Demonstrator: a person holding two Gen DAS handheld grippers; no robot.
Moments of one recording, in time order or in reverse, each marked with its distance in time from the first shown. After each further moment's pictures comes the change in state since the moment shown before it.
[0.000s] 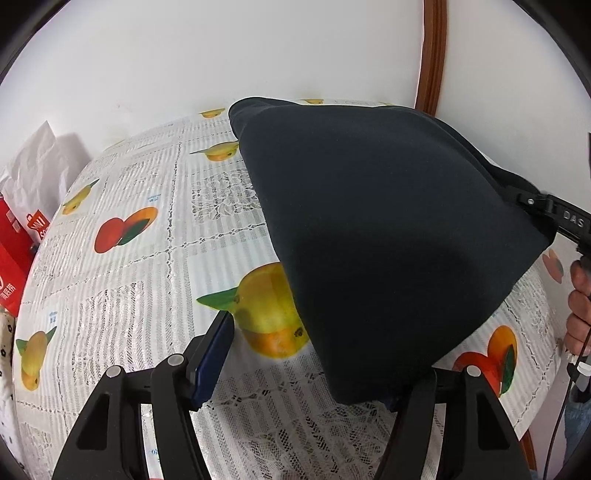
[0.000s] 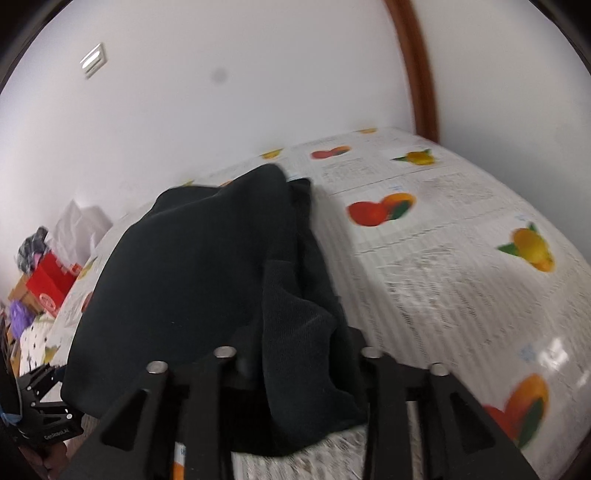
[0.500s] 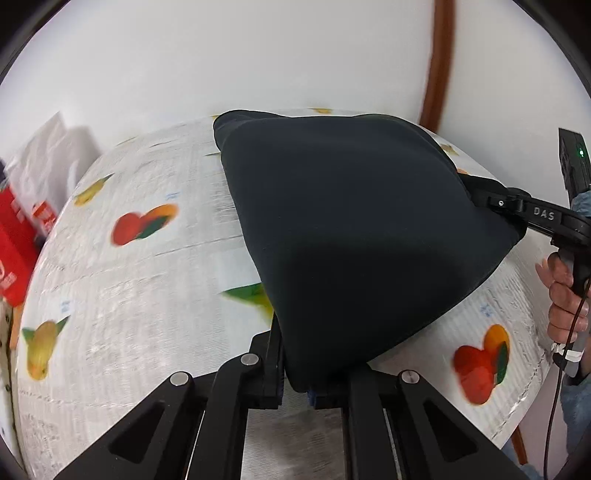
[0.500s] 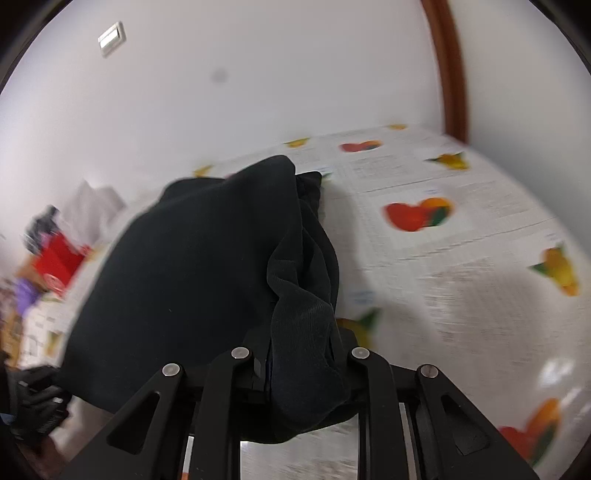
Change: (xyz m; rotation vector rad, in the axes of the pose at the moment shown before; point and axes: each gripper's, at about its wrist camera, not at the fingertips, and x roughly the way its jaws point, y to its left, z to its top) left arm -0.025 0.026 -0.011 -0.054 -0.024 -0.004; right arm 0.028 0.020 0.016 -0.053 0.071 0.120
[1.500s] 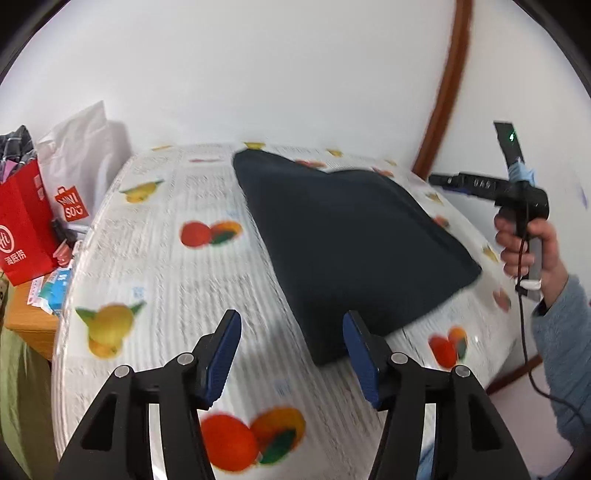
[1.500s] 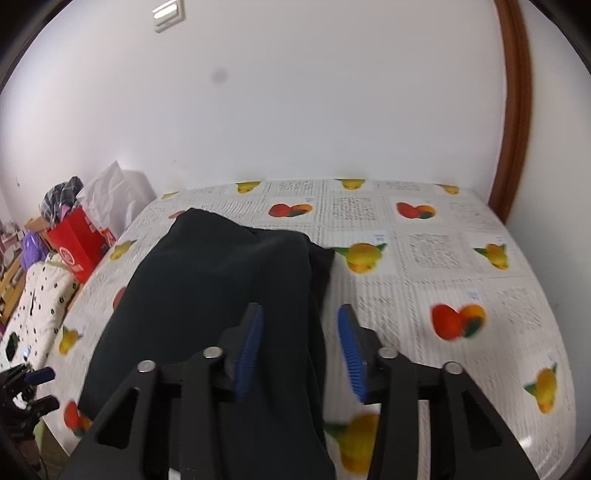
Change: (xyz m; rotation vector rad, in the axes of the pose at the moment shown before) left arm -0.075 0.077 0.003 -0.108 -0.095 -0.113; right arm 0.001 0.077 0.088 -0.227 0.030 -0.015
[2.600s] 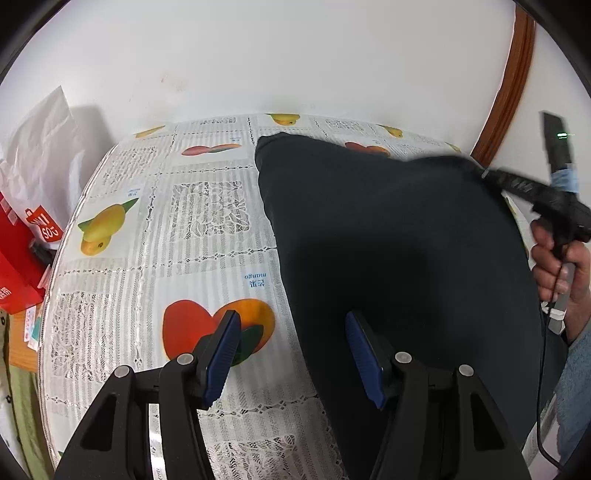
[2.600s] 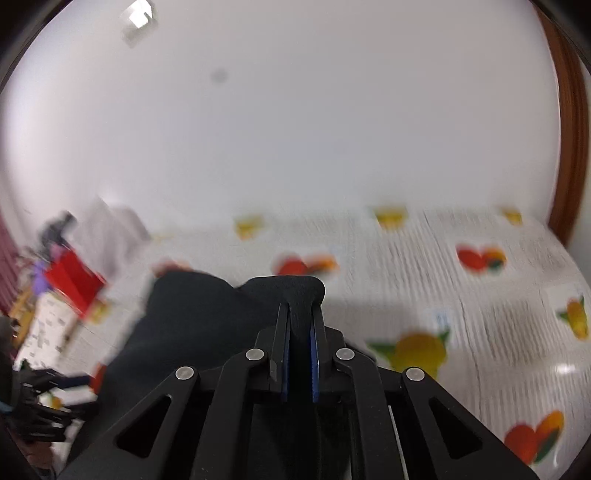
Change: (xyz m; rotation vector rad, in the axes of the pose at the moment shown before) left arm 0.150 0.031 0.098 -0.007 0.171 0.109; right arm 0.140 -0.007 0.068 0.034 -0.021 0.078
